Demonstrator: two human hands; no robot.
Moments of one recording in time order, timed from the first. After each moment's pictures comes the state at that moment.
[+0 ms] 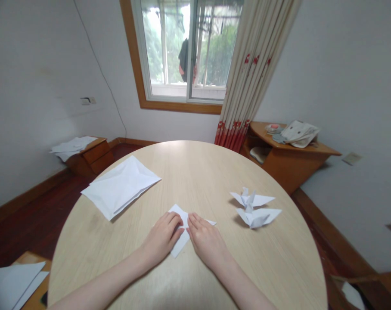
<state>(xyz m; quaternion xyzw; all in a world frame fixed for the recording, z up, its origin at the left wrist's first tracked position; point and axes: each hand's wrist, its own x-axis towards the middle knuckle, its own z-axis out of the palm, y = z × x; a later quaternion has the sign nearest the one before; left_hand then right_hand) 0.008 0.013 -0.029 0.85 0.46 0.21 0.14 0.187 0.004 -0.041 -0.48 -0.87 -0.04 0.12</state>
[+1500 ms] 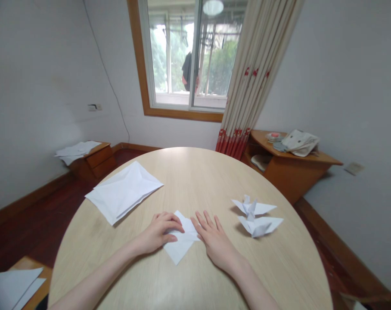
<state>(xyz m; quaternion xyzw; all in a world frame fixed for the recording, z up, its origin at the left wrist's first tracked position) -0.023 0.041 -0.016 0.85 0.40 0.18 0.29 0.215 0.019 -0.036 -0.51 -0.85 0.13 0.03</state>
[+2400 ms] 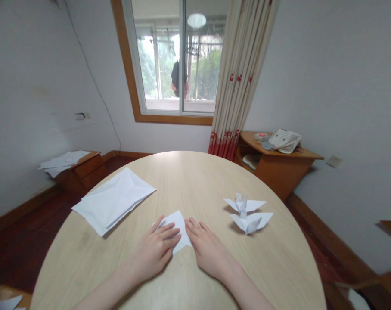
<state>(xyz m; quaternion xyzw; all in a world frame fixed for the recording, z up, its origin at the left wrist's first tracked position) -0.011 0.018 -0.027 0.92 0.35 0.16 0.07 0.200 0.003 -0.016 -0.48 -0.86 0.15 0.07</state>
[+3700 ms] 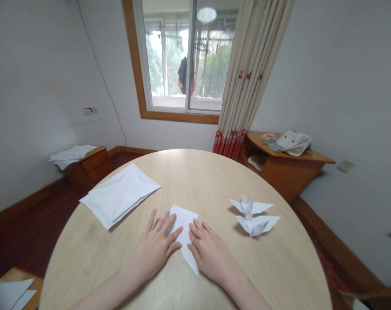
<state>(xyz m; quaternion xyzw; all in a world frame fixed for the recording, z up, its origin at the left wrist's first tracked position) -0.007 0.011 -0.027 0.89 0.43 0.15 -0.09 0.191 -0.005 -0.010 -0.48 -0.87 0.09 0.07</state>
